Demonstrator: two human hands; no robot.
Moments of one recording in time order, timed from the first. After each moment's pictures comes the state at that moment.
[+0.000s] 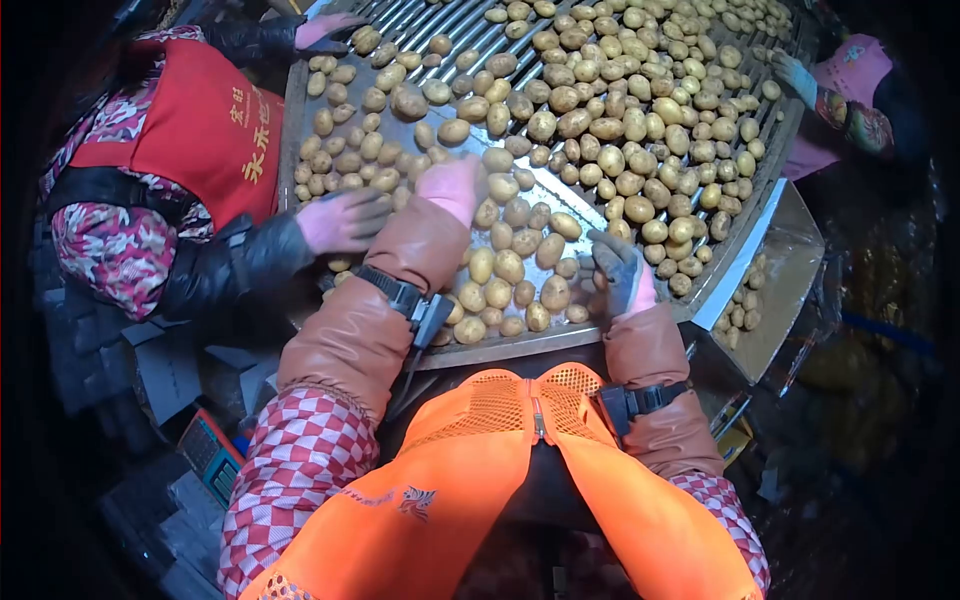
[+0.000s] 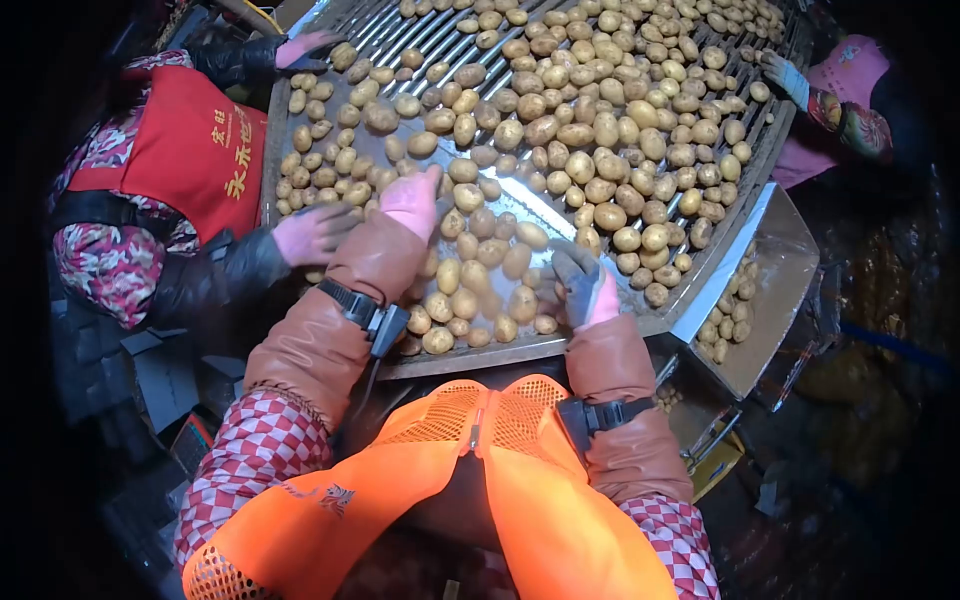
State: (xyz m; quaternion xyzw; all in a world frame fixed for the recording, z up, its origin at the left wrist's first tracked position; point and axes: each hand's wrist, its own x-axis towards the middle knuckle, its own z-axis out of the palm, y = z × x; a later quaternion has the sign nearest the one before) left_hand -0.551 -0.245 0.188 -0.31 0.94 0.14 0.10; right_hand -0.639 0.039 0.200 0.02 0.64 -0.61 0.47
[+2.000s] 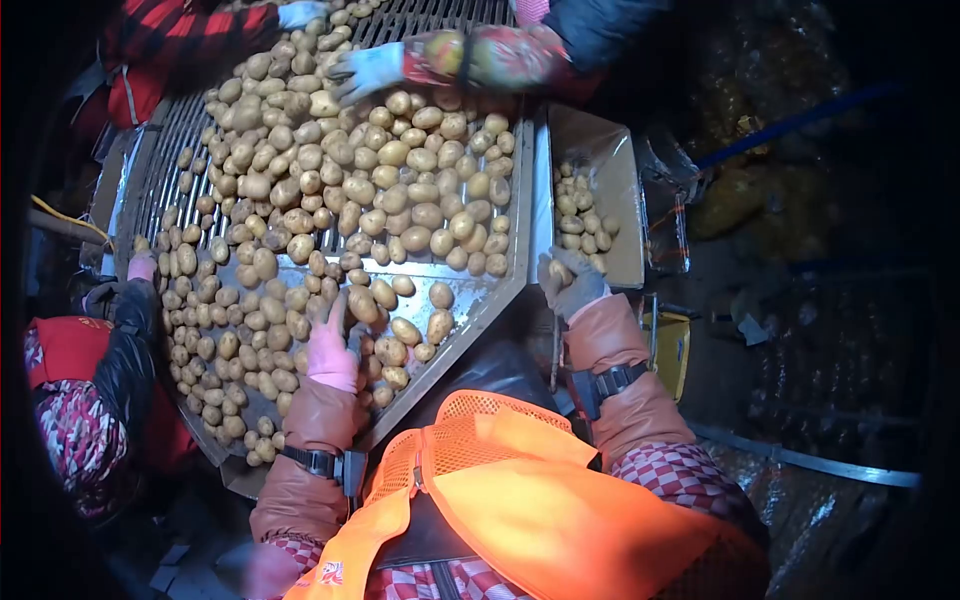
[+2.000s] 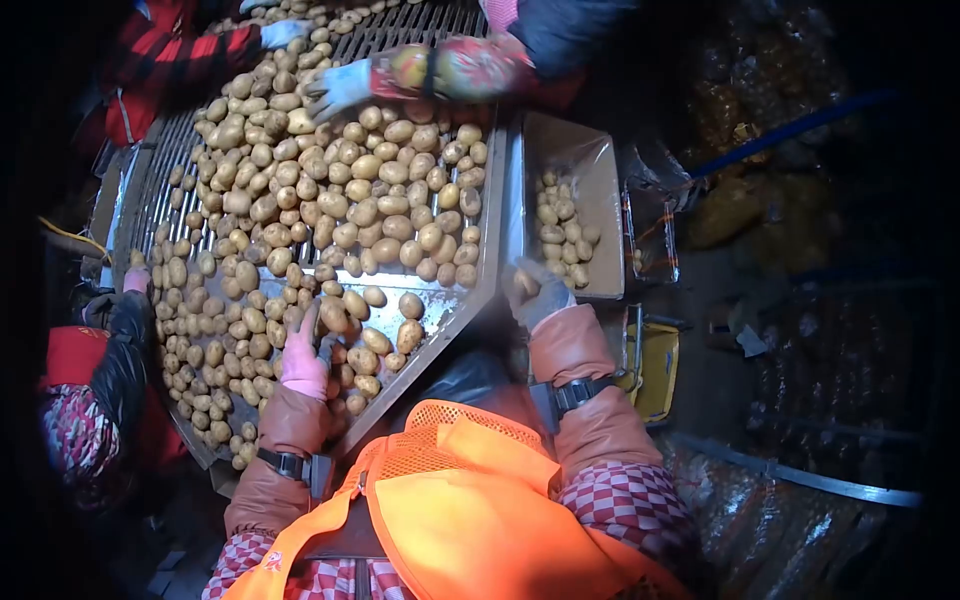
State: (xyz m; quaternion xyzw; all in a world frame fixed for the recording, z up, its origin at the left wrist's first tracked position) left_hand -0.511 -0.135 0.163 -0.11 0.94 0.30 -0.07; right_hand -0.693 0.273 0.141 0.33 0.21 -0.87 0.29
